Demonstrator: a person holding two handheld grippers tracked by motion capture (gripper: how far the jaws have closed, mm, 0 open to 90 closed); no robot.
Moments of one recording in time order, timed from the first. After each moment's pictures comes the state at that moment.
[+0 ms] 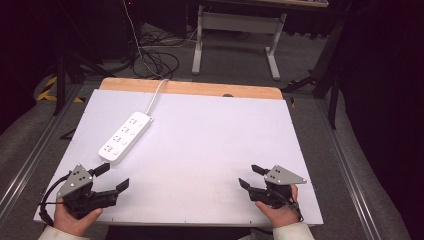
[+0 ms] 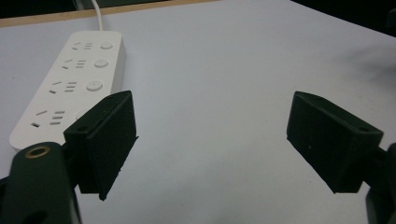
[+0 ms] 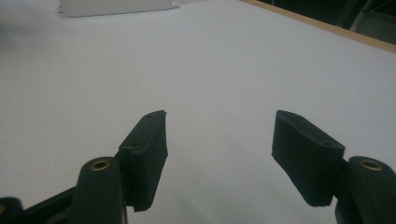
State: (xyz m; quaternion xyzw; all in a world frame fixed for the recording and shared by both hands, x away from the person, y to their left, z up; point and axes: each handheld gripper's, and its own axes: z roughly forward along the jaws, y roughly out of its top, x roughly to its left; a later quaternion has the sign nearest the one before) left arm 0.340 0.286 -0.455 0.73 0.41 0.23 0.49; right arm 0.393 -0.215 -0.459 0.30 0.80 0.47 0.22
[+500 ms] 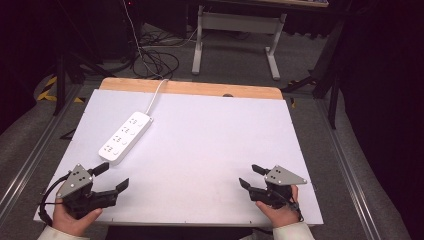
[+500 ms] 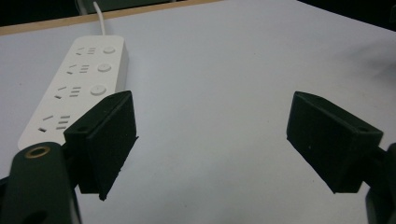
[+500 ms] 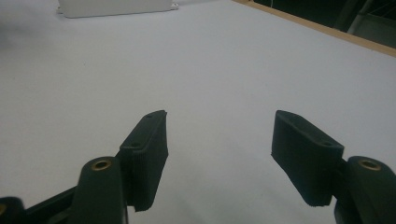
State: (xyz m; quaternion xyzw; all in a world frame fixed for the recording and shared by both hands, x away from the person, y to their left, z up) left arm 0.338 0.286 -0.452 0.73 0.40 0.24 0.49; right arm 0.392 -0.216 -0.459 0.30 0.80 0.47 0.23
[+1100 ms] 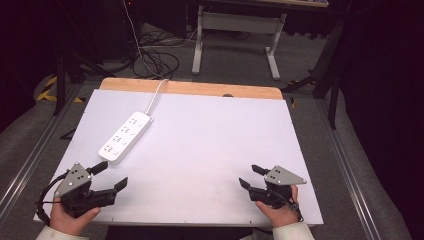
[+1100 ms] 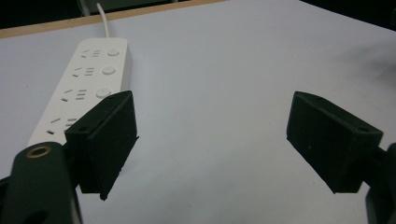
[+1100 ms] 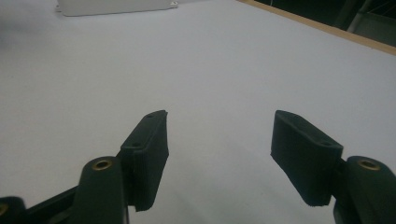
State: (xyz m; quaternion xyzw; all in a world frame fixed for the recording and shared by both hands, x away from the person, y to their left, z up) left arm 0.339 0.287 -0.445 0.74 0.41 0.24 0.48; right arm 0.392 -0.215 -0.459 0.30 0.80 0.47 0.23
